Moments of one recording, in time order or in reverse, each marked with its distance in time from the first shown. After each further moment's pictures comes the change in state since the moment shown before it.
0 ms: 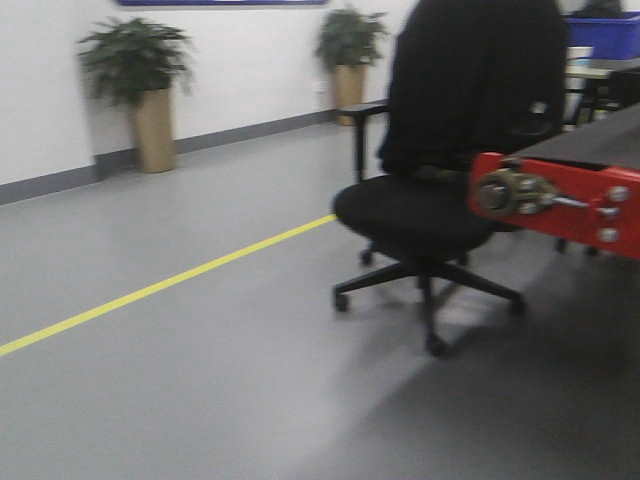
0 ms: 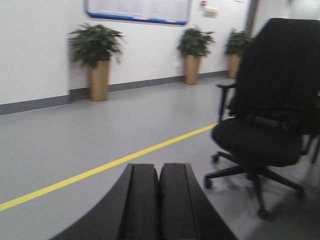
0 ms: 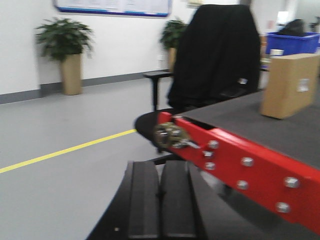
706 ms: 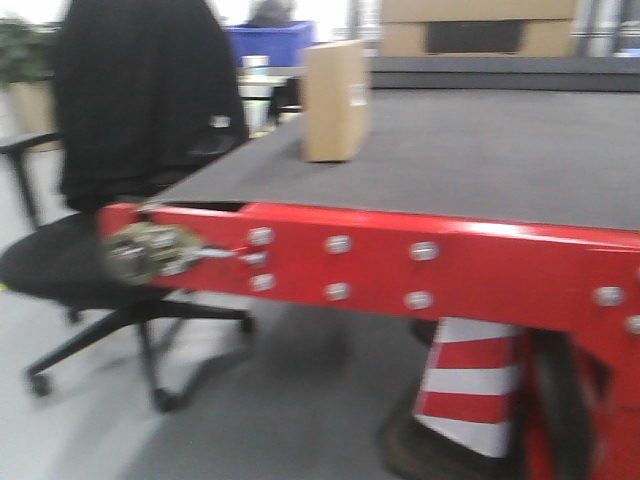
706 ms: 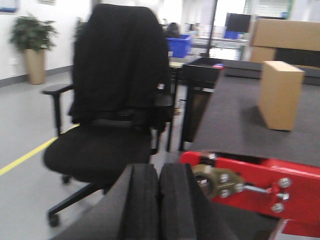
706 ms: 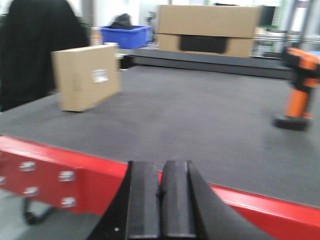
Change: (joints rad) left arm 0.000 0.000 0.000 0.000 0.000 0.000; right arm 0.000 0.000 0.000 0.000 0.000 0.000
